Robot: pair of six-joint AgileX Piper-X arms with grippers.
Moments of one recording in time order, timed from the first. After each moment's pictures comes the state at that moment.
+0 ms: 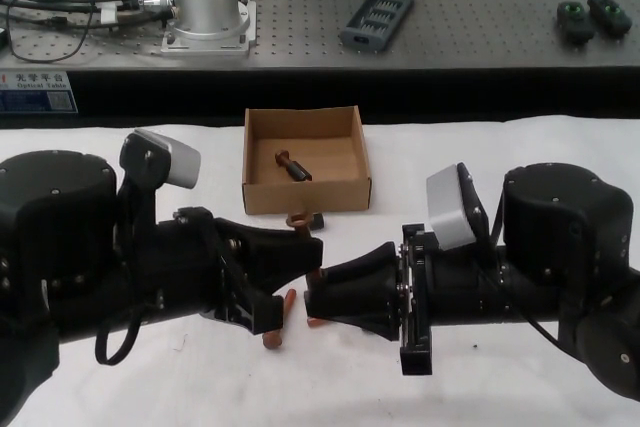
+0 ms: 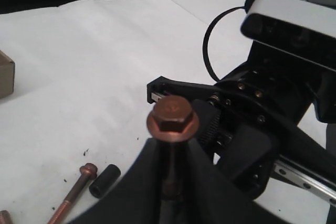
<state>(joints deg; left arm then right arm) -27.5 76.0 -29.1 -21.6 35.1 -12.9 36.9 95.8 -33.7 -38.8 -50.7 2.8</state>
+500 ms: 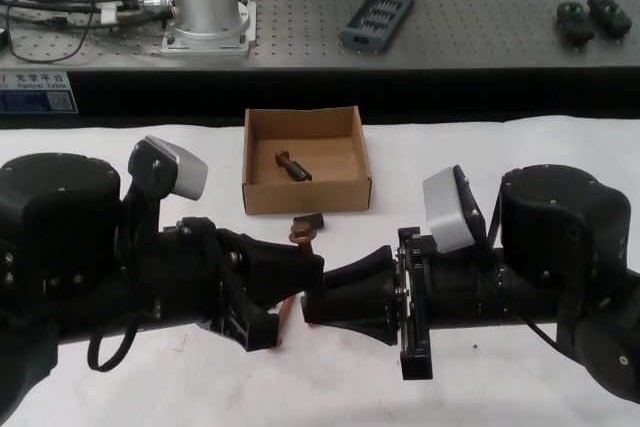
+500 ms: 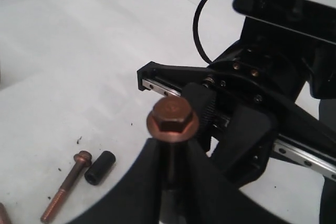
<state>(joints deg) -27.5 76.0 -29.6 -17.3 38.3 -8.8 37.2 95.8 -33.7 -39.1 -51.6 3.0</state>
